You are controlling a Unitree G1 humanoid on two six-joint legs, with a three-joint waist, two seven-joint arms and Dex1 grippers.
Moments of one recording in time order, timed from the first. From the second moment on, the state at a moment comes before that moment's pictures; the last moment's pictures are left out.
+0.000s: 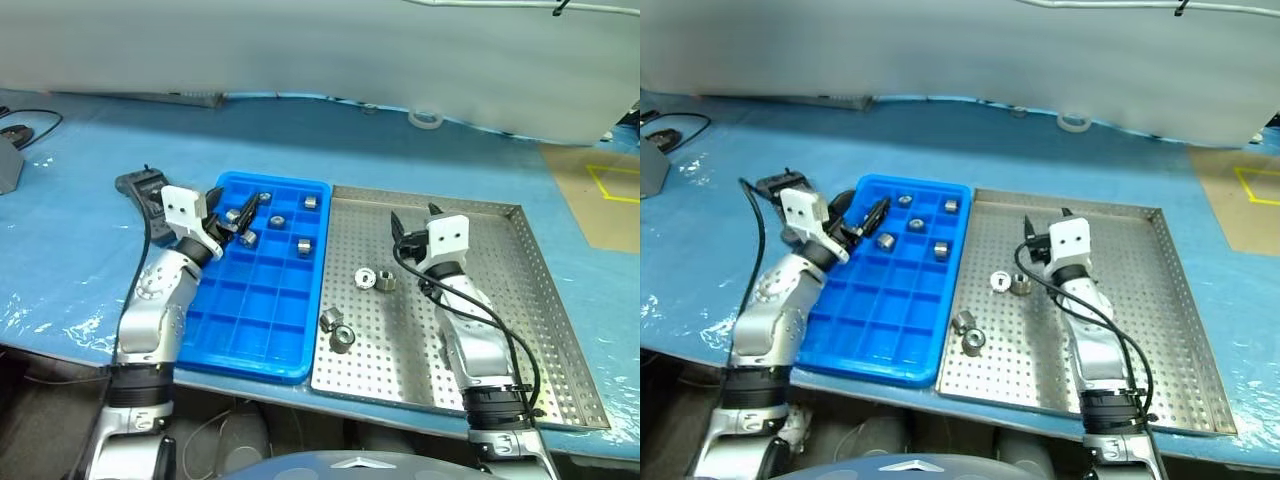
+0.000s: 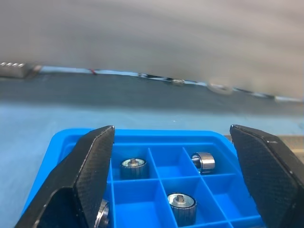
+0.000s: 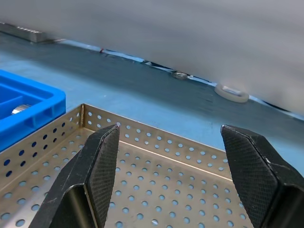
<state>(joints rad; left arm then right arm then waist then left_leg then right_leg) -0.30 0.30 0.11 -0.09 -0.42 0.28 -0.46 -0.18 -0.21 -0.04 -0.06 -0.01 0.05 0.15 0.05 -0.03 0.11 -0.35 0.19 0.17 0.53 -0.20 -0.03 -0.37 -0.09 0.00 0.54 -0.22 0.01</state>
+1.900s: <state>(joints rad) -1.04 0.03 -0.42 1.10 0.13 -0.01 -1.15 0.28 -0.59 -0.22 -0.57 0.15 0.33 0.49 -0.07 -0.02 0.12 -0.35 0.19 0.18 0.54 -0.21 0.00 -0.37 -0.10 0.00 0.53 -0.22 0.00</state>
